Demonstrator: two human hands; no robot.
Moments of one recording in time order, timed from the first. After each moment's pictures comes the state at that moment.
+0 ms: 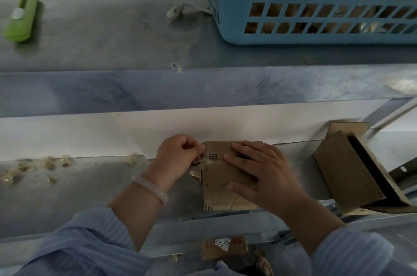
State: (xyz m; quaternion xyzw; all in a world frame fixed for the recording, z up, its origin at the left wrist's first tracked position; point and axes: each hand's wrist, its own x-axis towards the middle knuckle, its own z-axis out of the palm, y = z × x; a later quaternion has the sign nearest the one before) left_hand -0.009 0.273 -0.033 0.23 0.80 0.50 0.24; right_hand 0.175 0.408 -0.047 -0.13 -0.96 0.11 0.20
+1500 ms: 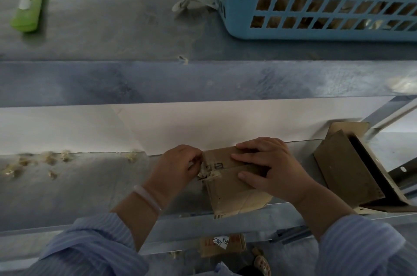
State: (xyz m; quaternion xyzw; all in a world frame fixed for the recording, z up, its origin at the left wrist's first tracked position) left_hand -0.010 0.249 -0.066 0.54 0.78 0.31 0.01; right_hand 0.175 0.430 -0.037 -0.08 -0.95 0.21 0.20
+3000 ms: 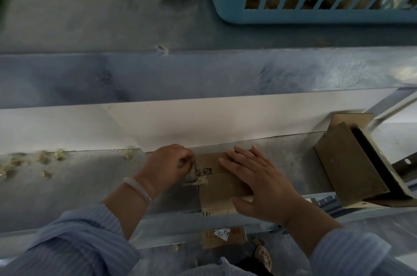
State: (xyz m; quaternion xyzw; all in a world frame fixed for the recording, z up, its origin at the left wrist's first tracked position) left_hand -0.037 0.248 -0.086 0.54 0.79 0.25 0.10; right_hand 0.185 0.406 -0.081 -0.06 -0.98 0.13 0.13
